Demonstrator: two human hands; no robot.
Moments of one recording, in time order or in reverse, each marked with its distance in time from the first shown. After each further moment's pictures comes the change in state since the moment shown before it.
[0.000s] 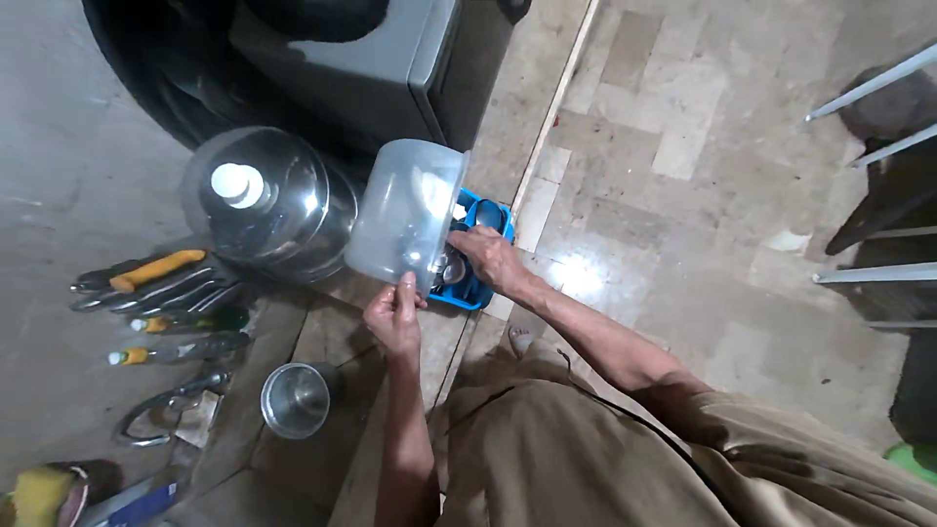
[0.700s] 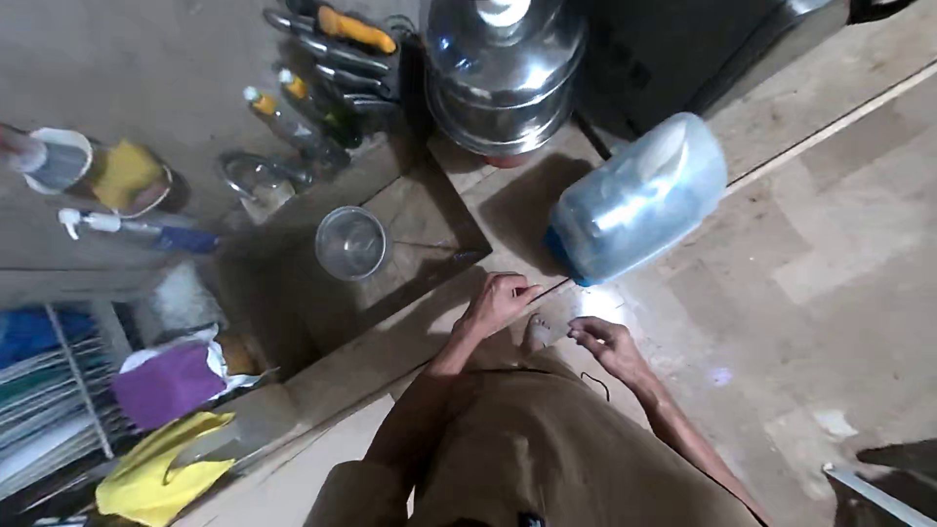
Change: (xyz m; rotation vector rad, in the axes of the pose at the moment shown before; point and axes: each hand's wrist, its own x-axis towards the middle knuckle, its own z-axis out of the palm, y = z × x) left_hand -0.084 -0.108 -0.065 0.399 -0.378 0.002; right_hand -0.148 -0.043 -0.006 0.541 -0.712 0.486
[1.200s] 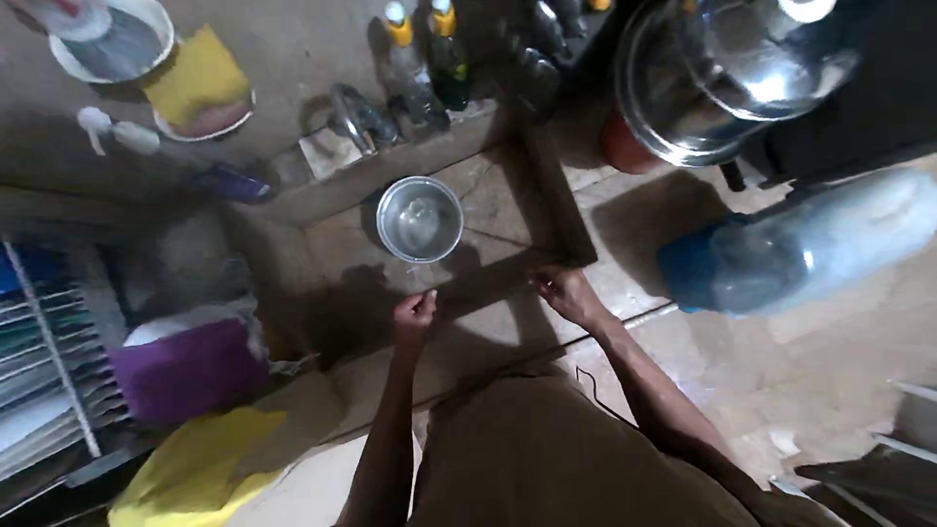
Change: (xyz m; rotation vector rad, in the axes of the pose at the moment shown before) left_hand -0.213 -0.237 -0.158 -0.244 0.526 -0.725; right_hand 0.203 -0.114 0.224 -0.516 -0.186 -0.178
